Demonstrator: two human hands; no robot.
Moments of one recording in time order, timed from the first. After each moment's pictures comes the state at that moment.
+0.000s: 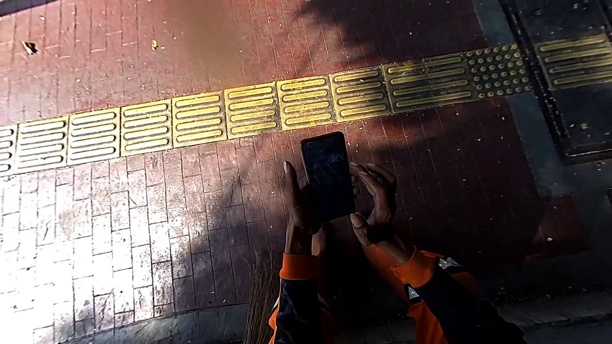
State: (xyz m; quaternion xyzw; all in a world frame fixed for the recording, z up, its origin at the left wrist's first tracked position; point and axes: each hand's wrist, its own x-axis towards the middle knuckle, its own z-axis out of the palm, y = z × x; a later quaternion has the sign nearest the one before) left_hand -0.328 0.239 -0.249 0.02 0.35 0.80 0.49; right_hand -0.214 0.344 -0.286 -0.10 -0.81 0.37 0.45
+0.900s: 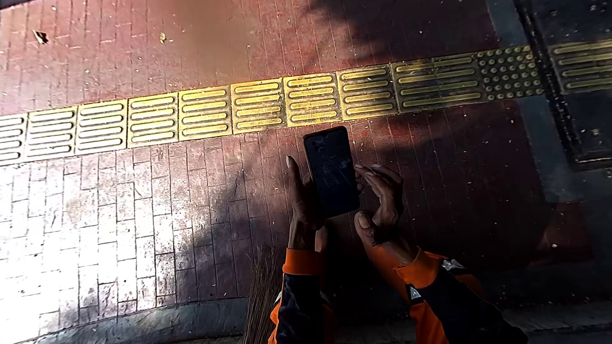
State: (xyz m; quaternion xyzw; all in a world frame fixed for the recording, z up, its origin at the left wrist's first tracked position) left_hand -0.331 0.237 -0.254 0.02 0.34 0.81 0.48; right_hand -0.211 0.341 -0.288 -0.09 -0.81 0.37 0.45
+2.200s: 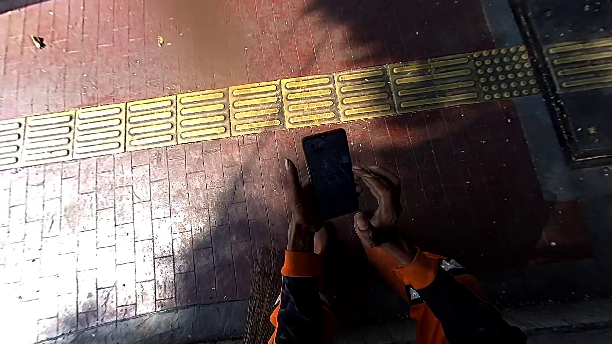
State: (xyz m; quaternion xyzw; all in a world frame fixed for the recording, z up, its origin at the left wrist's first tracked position) left_hand -0.330 0.237 -0.252 0.01 0.33 0.81 0.48; right_hand -0.210 0.341 -0.287 -0.08 -0.80 0.39 0.44
